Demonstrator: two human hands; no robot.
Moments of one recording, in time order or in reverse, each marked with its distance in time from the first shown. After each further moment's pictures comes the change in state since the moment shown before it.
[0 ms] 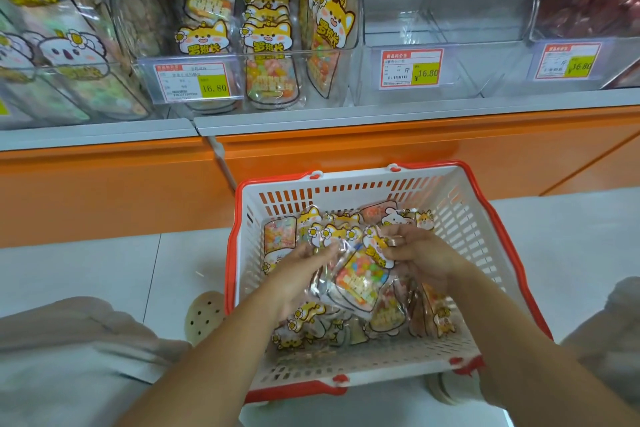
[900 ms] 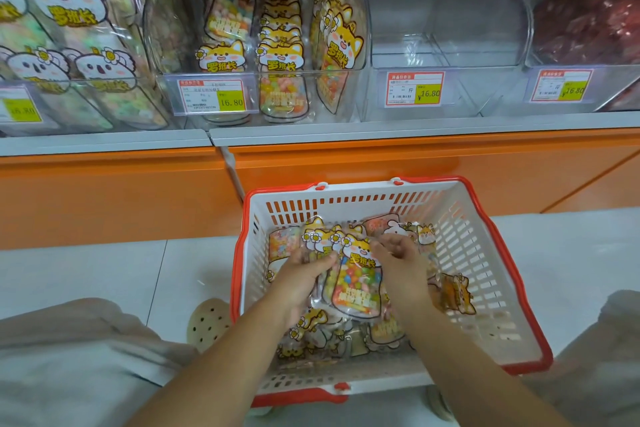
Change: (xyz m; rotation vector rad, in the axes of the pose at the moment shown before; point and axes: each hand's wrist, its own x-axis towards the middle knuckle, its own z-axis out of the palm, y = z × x) left_hand -0.011 0.006 0.011 -0.145 0.091 0.070; right_hand -0.008 0.010 0.072 0.046 0.606 -0.241
